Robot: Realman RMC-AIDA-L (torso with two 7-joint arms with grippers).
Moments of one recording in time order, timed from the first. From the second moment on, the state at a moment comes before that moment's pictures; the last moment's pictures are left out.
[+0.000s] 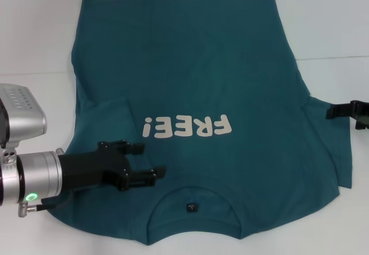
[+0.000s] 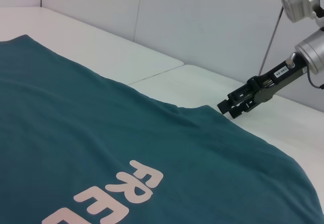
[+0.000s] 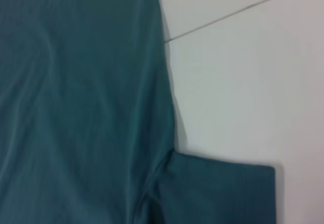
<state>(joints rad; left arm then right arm) -0.51 -2.16 0.93 0.77 1.97 1.30 -1.52 0.73 1.87 -0.59 -0.46 -2.57 -0.91 2.55</state>
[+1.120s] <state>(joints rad) -0.51 -2.16 0.93 0.77 1.97 1.30 -1.51 0.72 1.92 -0.58 -0.45 -2.40 -0.85 2.53</state>
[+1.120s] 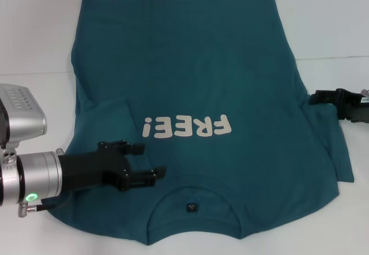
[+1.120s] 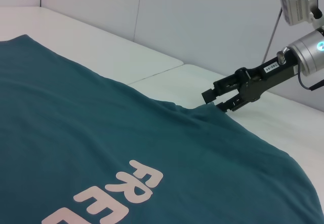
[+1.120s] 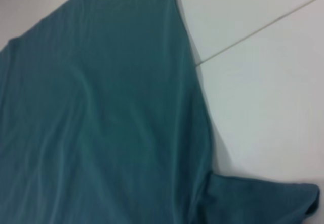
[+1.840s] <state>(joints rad) -0.50 -2.16 0.93 0.77 1.97 1.30 -1.50 0.69 1.92 -0.58 -0.47 -2.37 -0.89 2.53</state>
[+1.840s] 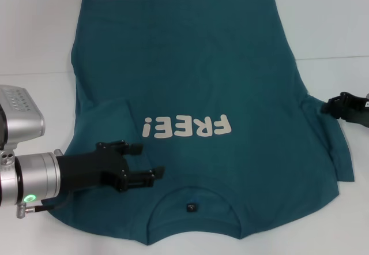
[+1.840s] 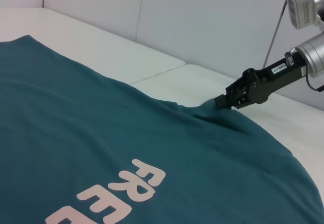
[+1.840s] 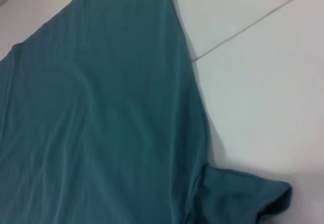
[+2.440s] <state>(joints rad) -0.51 -2.16 0.92 0.77 1.97 1.28 -1.50 0.69 1.91 -0.59 -0.49 -2.37 -0.88 2.51</state>
